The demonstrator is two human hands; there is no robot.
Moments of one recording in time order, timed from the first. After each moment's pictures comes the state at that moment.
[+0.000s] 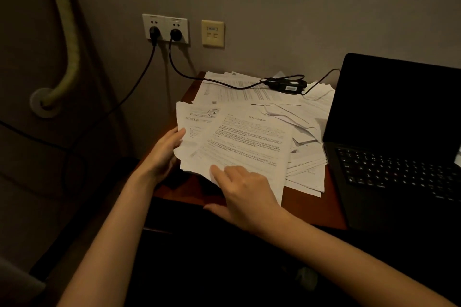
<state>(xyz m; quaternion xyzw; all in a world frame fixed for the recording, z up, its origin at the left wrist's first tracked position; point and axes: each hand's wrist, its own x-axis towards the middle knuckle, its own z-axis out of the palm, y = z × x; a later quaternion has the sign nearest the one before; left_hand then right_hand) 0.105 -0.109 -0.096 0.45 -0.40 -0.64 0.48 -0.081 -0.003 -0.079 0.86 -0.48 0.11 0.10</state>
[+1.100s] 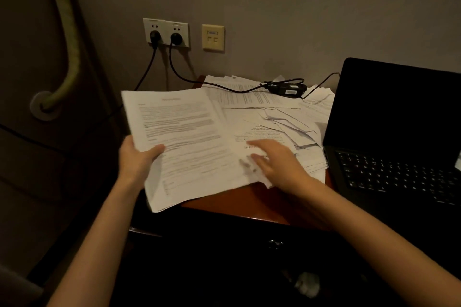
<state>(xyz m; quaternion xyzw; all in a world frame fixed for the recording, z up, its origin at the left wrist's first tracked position) 0.139 -0.096 -0.101 0.62 -0.40 -0.36 0.57 -0.152 -0.069 -0.074 0.80 -0.55 0.23 -0.10</state>
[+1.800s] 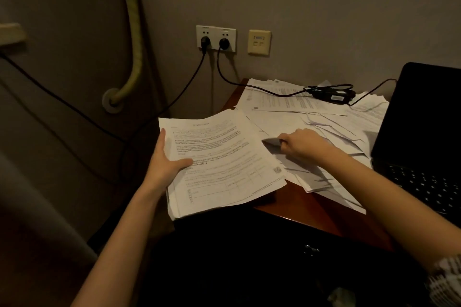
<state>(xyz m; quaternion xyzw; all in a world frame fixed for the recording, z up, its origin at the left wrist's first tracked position) 0.172 -0.044 -0.093 0.60 -0.45 -0.40 0.53 -0.132 -0.151 -0.064 0.85 -0.52 -0.04 0.09</state>
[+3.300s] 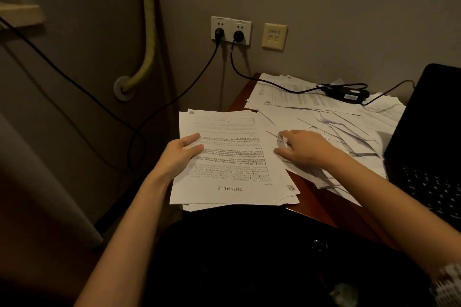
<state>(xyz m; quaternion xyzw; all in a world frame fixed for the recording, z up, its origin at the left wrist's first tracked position) 0.180 -0.043 -0.090 0.62 -0.44 -0.47 0.45 -0.108 -0.136 -0.075 0.84 -0.54 -0.01 0.04</state>
